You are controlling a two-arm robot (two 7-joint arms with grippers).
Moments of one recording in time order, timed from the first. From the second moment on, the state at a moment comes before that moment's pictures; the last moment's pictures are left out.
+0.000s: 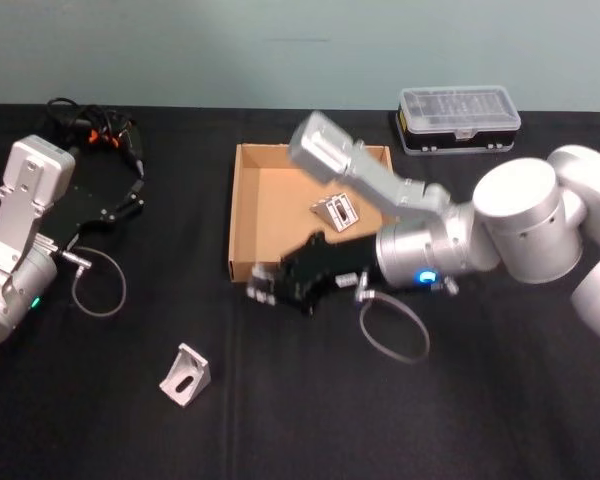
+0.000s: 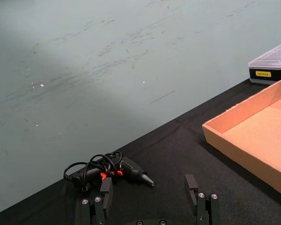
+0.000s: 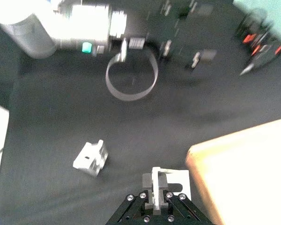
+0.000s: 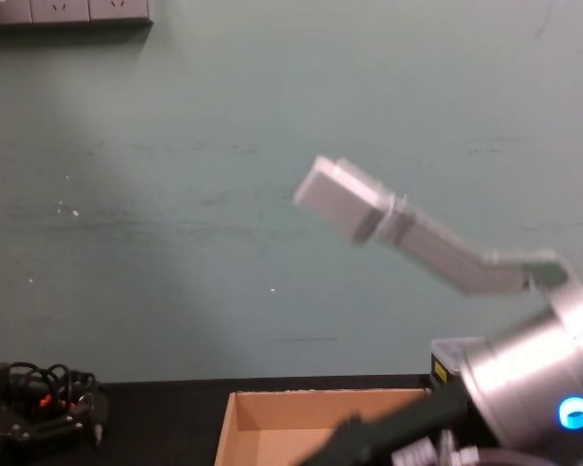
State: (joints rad) left arm -0.20 0.60 0.45 -1.41 -0.25 -0.12 0.03; right arm 0.65 0.47 -0.84 -1.48 0.34 0.51 0.75
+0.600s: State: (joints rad) left arm -0.20 0.60 0.45 -1.41 -0.25 -0.12 0.03; right arm 0.70 0.37 -0.67 -1.40 0.41 0.54 0.47
